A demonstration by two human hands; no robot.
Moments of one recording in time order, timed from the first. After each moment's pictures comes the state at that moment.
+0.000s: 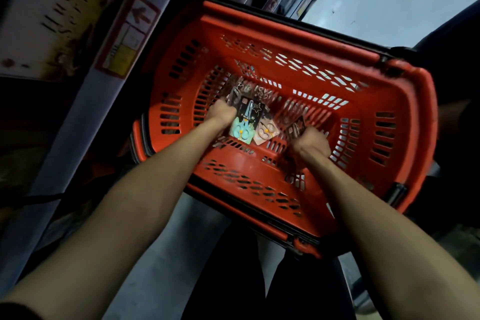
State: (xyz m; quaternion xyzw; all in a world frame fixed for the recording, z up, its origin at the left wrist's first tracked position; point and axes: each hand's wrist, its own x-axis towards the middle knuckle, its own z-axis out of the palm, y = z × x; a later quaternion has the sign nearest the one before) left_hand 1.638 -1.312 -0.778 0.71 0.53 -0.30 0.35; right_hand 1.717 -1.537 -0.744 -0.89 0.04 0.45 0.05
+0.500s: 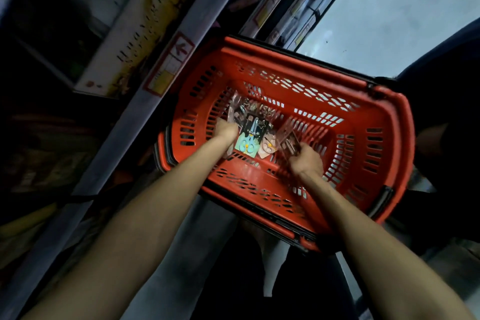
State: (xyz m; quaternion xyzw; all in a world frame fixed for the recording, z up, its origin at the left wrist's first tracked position) left_hand 1.632 -1.323 -0.719 0.60 0.64 -0.20 0.44; right_hand 1.693 -1.532 -0.698 -0.88 0.03 0.45 0.15
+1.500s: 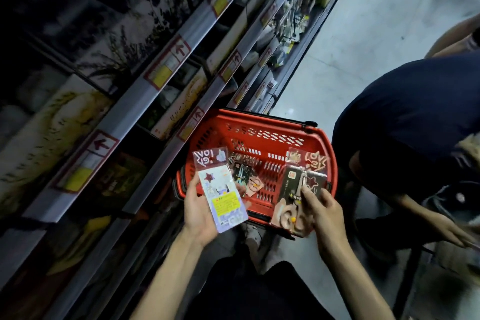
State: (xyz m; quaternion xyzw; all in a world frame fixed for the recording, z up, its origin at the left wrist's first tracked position) left_hand 1.504 -1.386 -0.462 0.18 0.46 0.01 0.87; right_hand 1.614 -1.617 -0.444 -0.70 0.17 0.27 0.64
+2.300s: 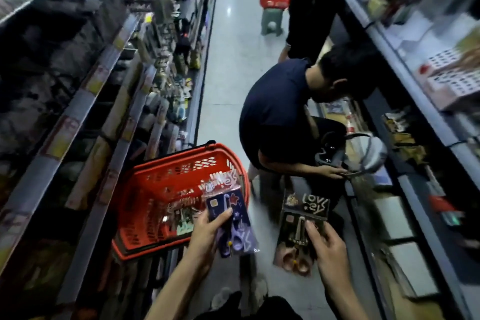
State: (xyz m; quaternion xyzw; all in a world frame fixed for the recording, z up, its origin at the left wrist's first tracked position) left_hand 1.500 -1.520 -0.406 0.54 0.25 -0.15 0.79; right_hand 1.449 -1.762 -0.363 -0.69 0.27 -0.01 0.67
